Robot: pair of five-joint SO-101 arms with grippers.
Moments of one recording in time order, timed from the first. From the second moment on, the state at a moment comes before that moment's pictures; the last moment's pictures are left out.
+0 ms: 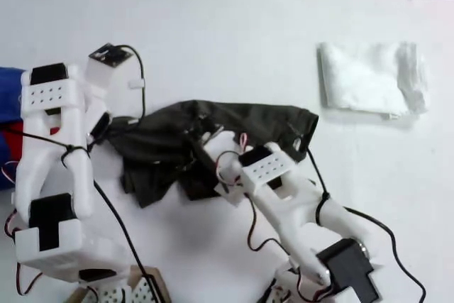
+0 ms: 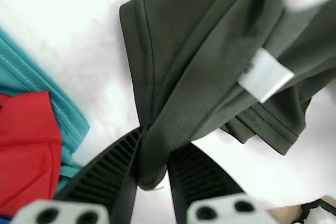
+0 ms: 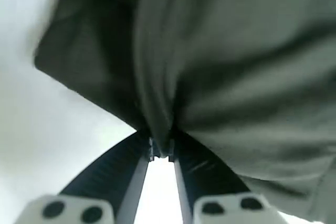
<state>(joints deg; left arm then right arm) -20.6 3.1 8.2 86.2 -37.1 -32.8 -12.2 50.1 50.8 23.6</state>
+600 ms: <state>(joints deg) -20.6 3.1 8.2 86.2 -37.1 -31.5 -25.0 46.2 54.4 23.8</state>
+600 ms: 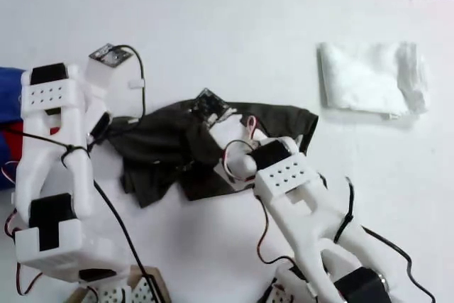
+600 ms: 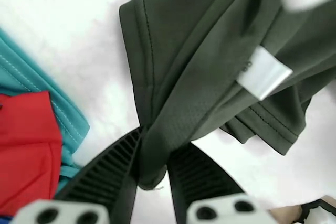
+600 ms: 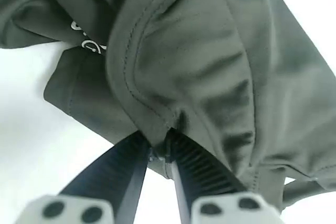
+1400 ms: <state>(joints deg) -20.0 -8.5 -5.9 100.7 -37.1 -13.3 -28.5 13.7 59.6 23.8</state>
